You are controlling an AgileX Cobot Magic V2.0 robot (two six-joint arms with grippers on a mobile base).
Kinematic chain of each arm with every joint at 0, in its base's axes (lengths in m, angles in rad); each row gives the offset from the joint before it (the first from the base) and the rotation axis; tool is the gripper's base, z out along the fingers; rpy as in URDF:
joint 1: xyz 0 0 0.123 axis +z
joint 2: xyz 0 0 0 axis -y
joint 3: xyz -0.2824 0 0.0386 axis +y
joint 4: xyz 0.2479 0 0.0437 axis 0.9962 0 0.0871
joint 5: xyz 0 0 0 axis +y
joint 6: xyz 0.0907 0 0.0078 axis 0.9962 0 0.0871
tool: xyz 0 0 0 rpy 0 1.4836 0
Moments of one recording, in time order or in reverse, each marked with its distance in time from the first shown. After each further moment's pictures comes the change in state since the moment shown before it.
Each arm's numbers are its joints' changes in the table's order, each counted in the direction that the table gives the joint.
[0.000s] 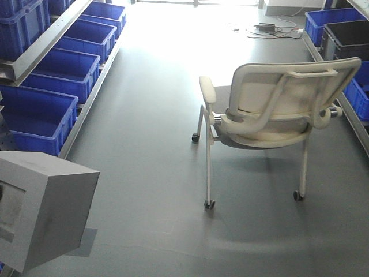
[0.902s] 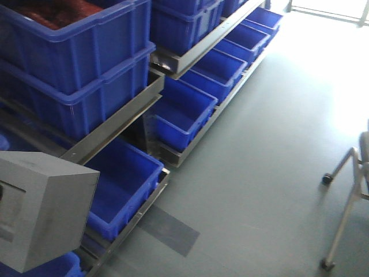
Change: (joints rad) left arm 0.000 0.000 0.000 0.000 0.000 0.000; right arm 0.000 0.000 0.000 0.000 0.000 0.000
